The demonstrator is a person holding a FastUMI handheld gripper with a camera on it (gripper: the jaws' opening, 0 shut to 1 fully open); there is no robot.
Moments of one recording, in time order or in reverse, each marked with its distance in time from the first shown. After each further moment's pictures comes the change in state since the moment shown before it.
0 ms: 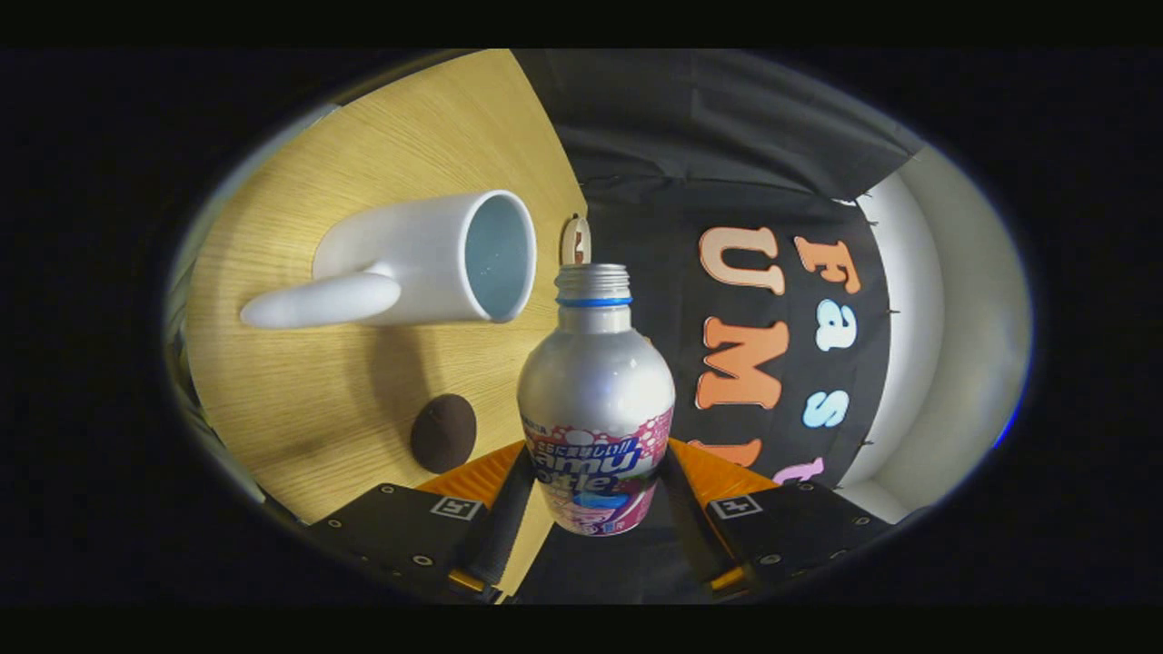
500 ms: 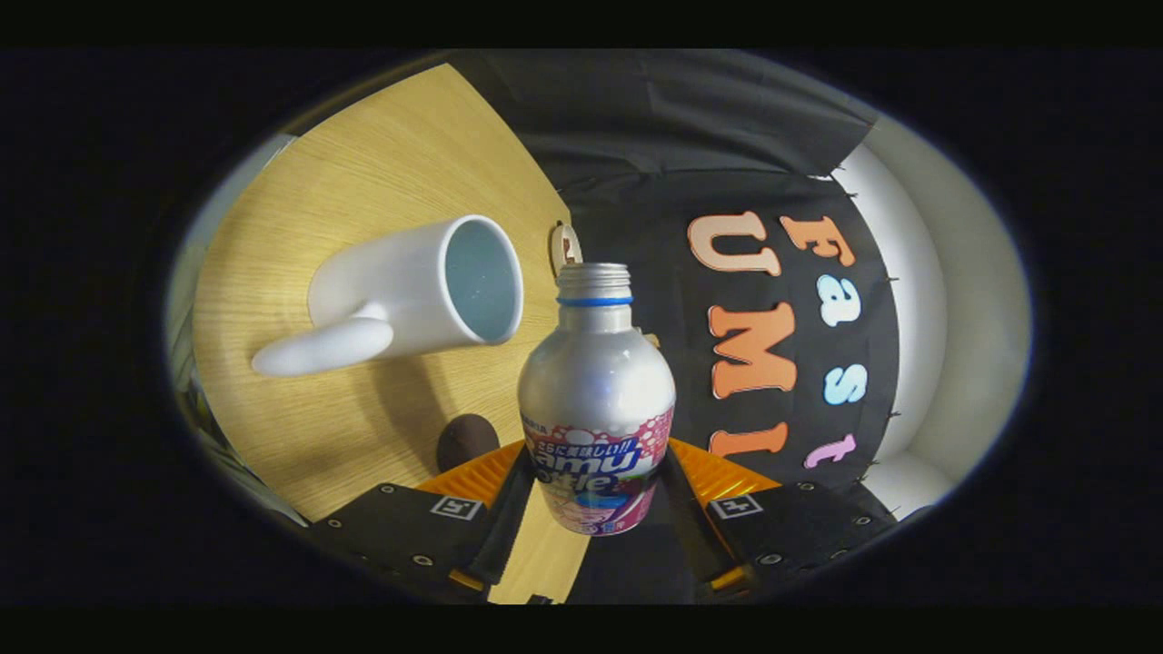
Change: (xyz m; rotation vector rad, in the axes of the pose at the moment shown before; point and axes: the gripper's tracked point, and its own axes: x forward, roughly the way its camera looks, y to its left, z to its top) arm -0.004 0.010 0.005 0.132 0.000 0.019
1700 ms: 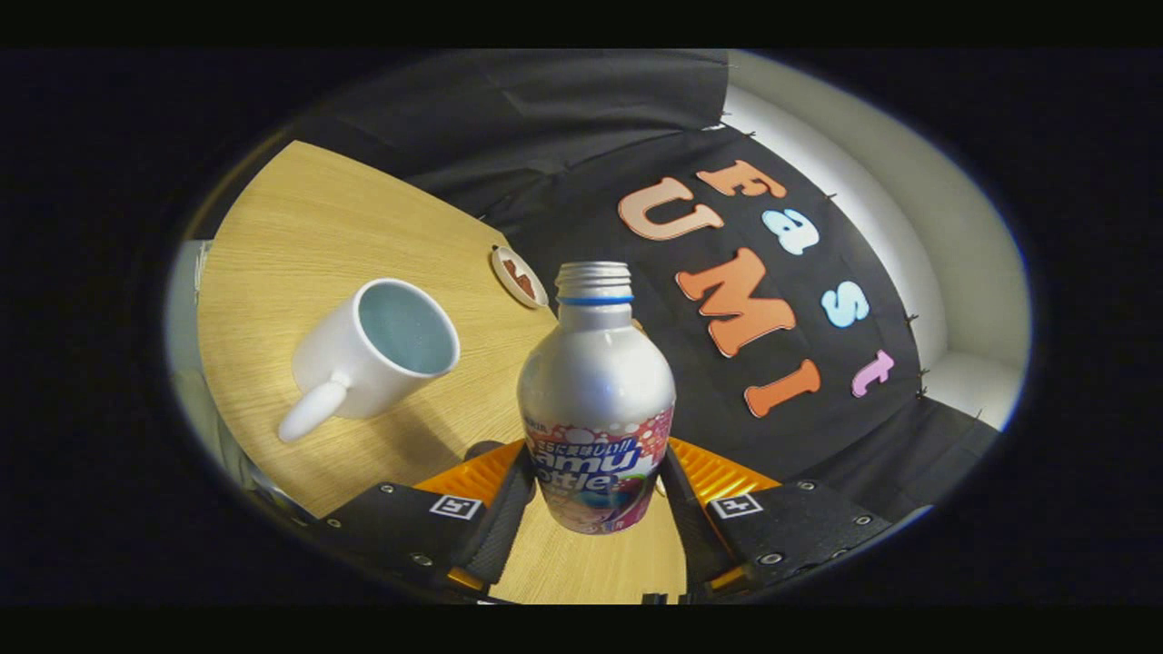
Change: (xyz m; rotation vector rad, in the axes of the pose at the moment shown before) arm -0.010 -0.005 -0.006 0.406 0.007 0.001
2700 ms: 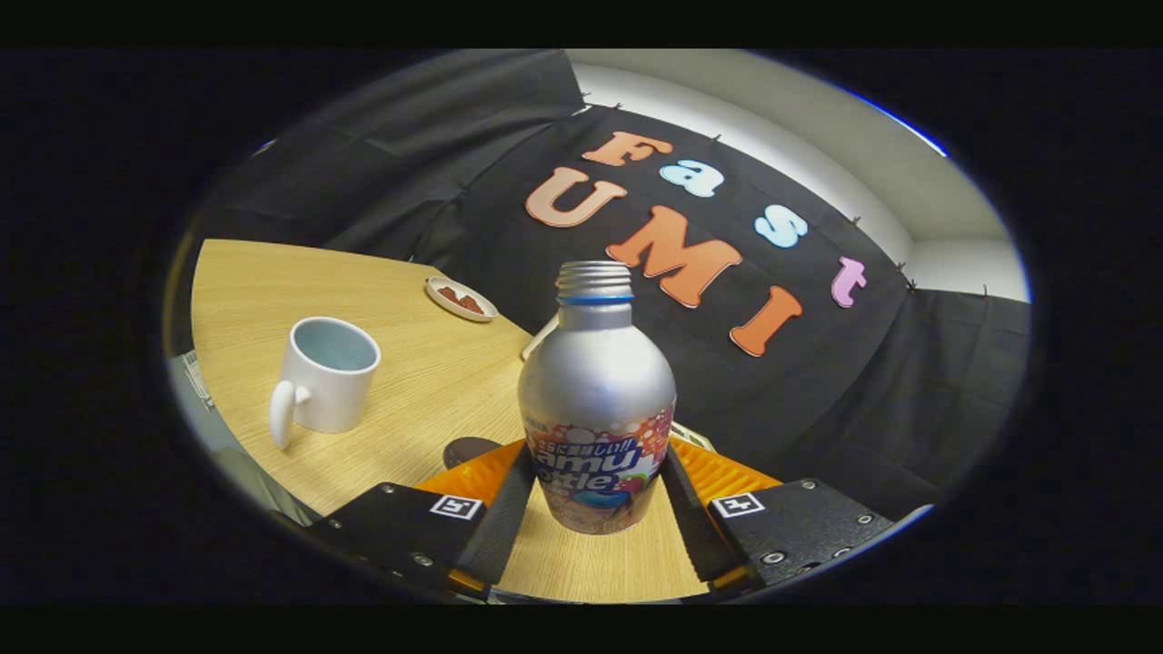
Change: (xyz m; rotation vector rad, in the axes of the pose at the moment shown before) arm -0.013 -0.039 -0.049 0.394 0.025 -0.039
